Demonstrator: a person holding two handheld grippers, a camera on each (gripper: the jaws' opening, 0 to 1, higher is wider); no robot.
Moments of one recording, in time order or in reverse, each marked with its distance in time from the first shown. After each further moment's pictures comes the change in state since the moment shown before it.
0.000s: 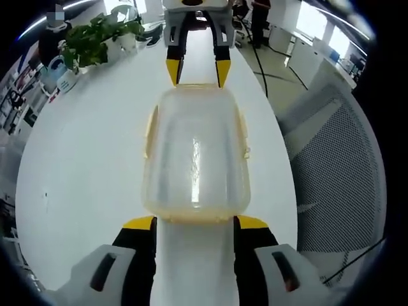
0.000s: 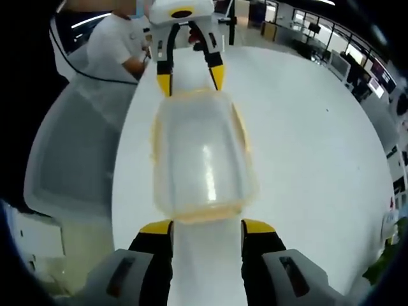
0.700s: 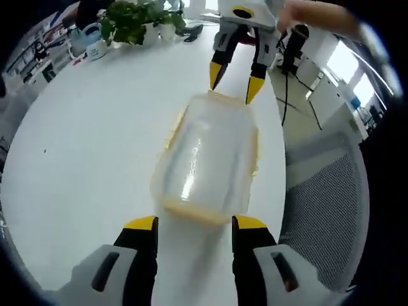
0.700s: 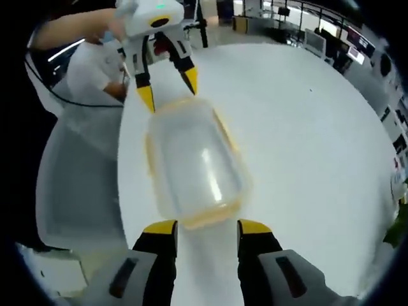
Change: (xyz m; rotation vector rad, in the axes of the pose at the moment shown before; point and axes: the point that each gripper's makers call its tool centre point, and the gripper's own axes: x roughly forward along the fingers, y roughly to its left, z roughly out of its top) left arm -0.011 0.002 0.001 -0.368 -0.038 -0.009; right arm -0.009 -0.001 0.006 0.261 -0.038 -0.011
